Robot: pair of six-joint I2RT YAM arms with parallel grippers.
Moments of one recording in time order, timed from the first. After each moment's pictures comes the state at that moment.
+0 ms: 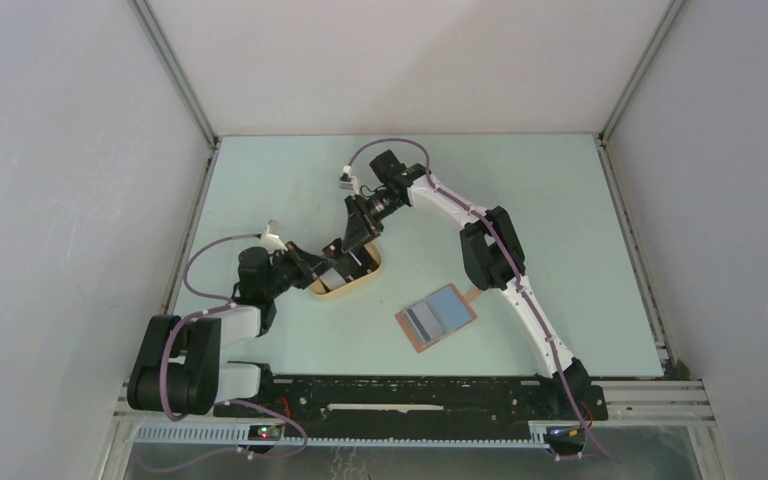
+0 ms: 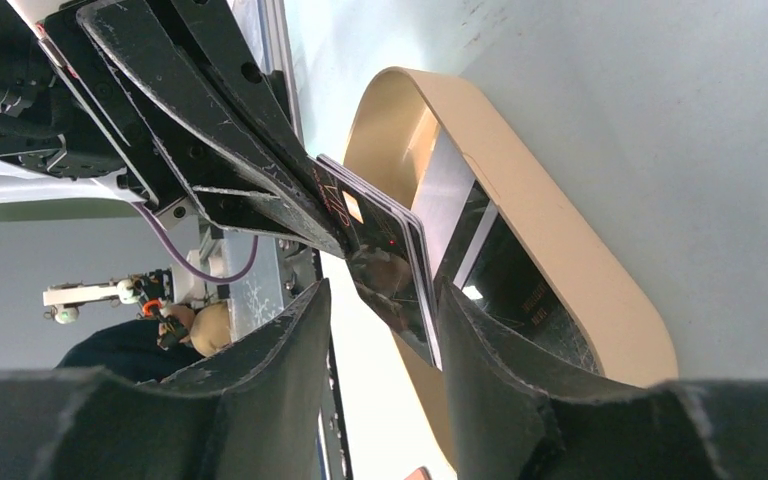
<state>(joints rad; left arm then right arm) -0.07 1.28 0.23 0.68 0.53 -0.85 0.63 2.61 2.32 -0.80 -1.14 0.12</state>
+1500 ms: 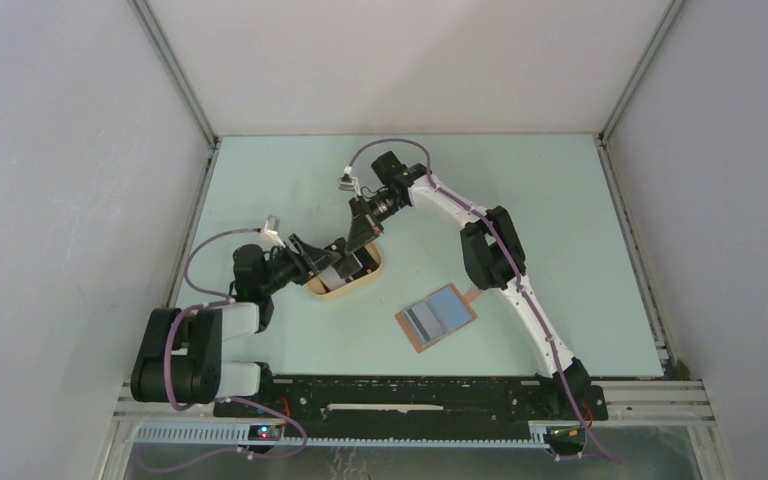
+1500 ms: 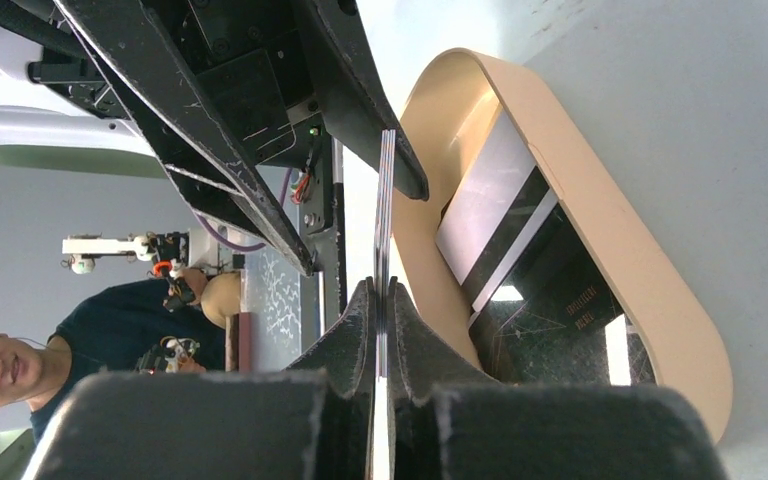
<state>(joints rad) -0.02 1.33 0.24 0.78 0.67 -0.84 0.62 2.61 2.32 -0.84 -1.26 0.01</state>
